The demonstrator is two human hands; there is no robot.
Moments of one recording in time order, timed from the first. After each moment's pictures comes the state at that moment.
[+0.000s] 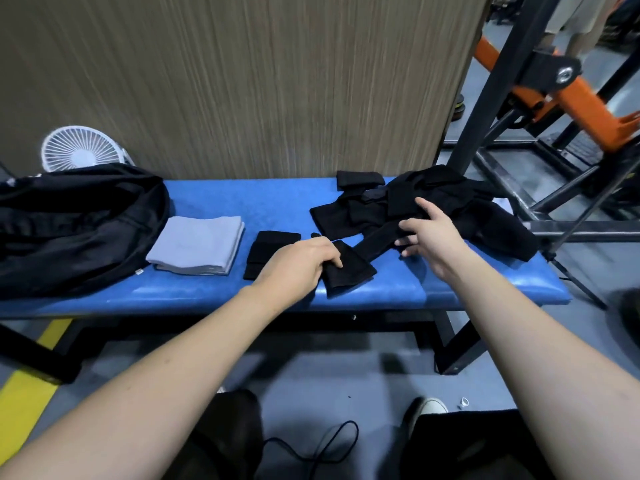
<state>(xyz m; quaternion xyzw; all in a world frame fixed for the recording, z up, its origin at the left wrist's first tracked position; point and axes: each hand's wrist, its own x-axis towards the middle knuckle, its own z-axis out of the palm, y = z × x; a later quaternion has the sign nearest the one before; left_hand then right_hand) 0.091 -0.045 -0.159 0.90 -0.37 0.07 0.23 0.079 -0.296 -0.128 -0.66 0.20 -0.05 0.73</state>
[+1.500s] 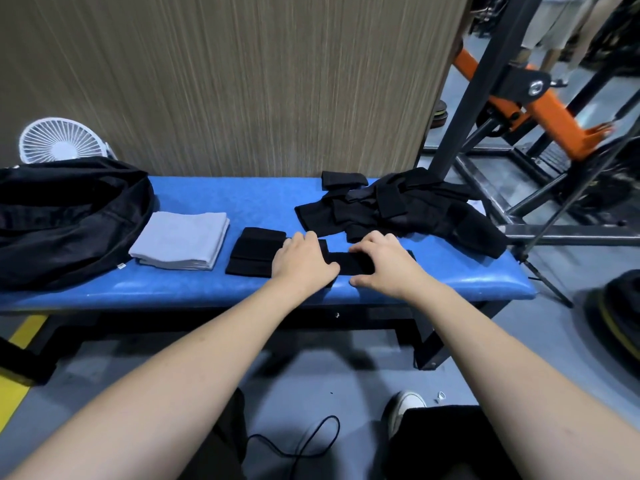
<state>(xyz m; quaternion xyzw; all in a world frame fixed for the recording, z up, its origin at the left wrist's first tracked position) 0.076 -0.097 -0.149 0.98 -0.10 -0.01 0.19 0.044 -0.275 -0.151 -0.98 -0.07 0.00 0.16</state>
